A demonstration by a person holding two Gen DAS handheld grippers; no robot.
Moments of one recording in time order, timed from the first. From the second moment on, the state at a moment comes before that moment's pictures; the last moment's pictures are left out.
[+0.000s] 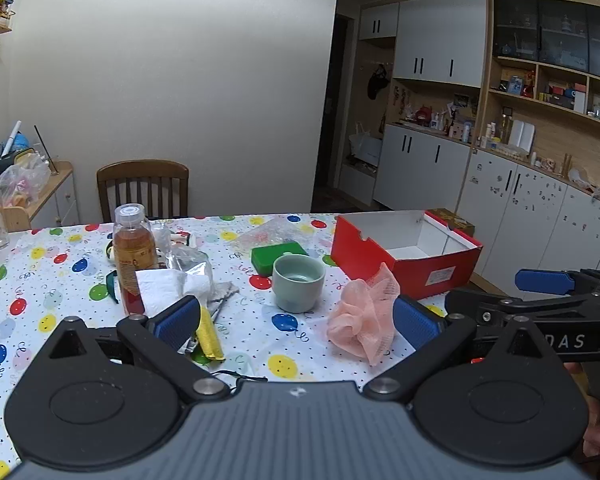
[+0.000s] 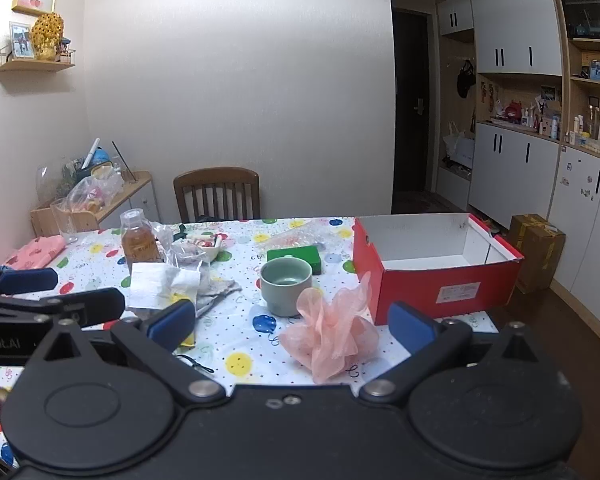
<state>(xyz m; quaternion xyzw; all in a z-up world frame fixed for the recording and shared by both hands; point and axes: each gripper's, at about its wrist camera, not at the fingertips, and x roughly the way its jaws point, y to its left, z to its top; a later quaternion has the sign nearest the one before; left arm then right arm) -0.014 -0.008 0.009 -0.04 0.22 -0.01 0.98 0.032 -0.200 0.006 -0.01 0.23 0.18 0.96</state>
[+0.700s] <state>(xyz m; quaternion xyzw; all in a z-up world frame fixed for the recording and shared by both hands) -0.011 -0.004 0.012 -0.02 0.23 0.02 0.97 0.030 -0.200 0.010 -0.02 0.23 0.19 0.96</state>
